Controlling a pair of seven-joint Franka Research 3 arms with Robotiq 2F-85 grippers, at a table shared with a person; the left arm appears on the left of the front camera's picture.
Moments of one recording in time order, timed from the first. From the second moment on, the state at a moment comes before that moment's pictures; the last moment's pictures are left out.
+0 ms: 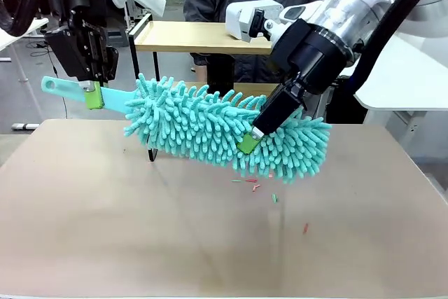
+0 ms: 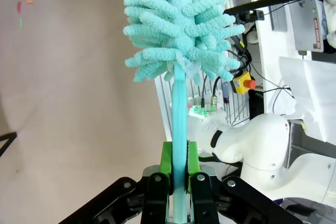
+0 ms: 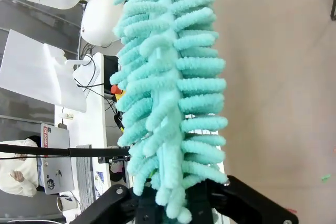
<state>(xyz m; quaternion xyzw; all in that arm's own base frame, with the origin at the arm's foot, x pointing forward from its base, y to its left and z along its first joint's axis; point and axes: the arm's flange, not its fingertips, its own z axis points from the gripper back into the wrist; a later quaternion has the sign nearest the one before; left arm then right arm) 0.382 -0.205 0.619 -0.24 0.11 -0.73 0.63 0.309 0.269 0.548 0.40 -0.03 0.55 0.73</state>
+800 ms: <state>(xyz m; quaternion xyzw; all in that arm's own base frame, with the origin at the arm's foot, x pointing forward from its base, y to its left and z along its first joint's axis) 0.357 0.049 0.652 -0.34 -0.09 -0.48 0.80 0.309 0.122 0.594 0.47 -0.10 0.45 0.75</state>
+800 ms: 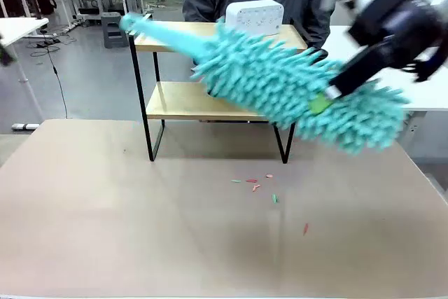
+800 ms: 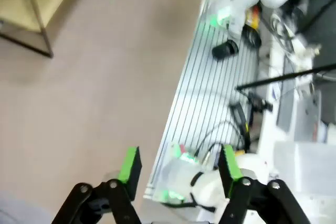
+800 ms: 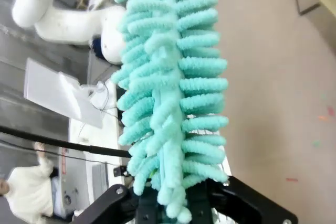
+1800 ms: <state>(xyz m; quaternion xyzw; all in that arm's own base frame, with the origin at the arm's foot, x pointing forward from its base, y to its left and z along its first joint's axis) 0.404 0.096 0.539 -0.54 -0.40 -0.07 0.73 0.330 -0.130 0.488 0.51 -0.23 -0.11 0.82</state>
